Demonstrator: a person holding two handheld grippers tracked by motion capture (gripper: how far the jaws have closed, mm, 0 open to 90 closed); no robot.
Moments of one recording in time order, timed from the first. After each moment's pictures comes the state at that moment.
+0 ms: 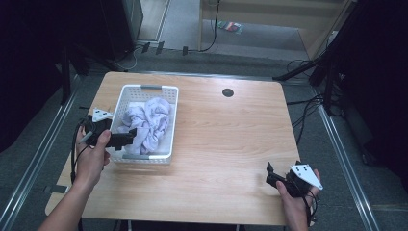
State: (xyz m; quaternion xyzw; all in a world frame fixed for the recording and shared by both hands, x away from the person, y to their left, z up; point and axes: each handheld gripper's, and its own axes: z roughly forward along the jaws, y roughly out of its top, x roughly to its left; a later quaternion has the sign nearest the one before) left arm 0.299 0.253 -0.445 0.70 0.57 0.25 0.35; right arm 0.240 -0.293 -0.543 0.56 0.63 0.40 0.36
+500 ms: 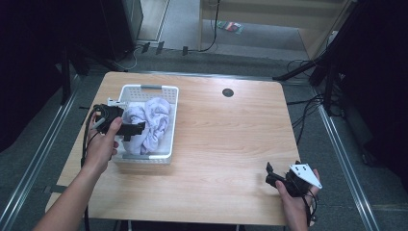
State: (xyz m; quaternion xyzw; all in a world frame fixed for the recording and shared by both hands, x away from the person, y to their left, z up) left arm 0.340 0.237 -0.442 0.72 0.58 0.20 0.31; right arm 0.242 -0.292 -0.544 0.56 0.63 0.40 0.36
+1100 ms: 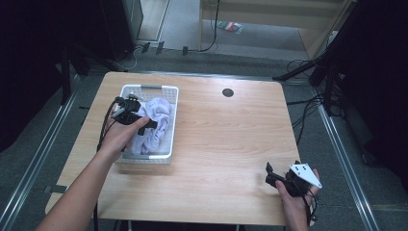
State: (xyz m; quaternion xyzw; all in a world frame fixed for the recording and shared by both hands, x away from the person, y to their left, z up) left arm 0.389 0.209 -0.461 0.75 0.62 0.11 0.22; right arm 0.243 -0.292 -0.544 0.56 0.63 0.40 0.36
